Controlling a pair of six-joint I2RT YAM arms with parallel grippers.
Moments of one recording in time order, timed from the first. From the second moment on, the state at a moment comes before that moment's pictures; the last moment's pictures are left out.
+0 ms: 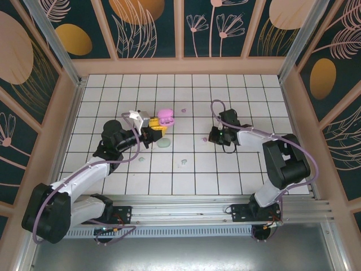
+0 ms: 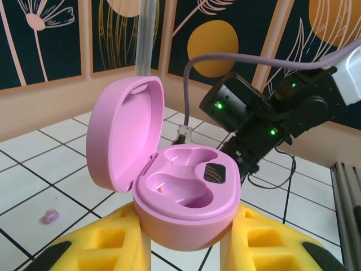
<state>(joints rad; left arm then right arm) -0.41 1.15 0.53 0.58 0.70 -0.15 0.37 1.64 0.85 -0.23 -0.24 0.56</state>
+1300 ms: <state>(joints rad) -0.41 1.15 0.53 0.58 0.70 -0.15 0.53 1.95 1.25 -0.49 -0.08 0.28</state>
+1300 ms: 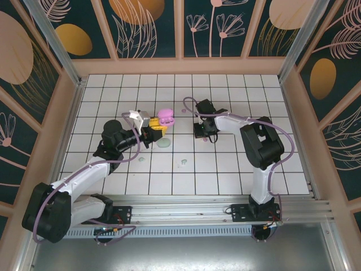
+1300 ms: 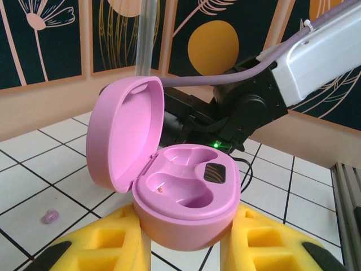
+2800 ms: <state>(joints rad) -0.41 1.13 0.53 0.58 0.70 -0.15 0.63 1.55 0.94 -0.50 -0.04 0.39</state>
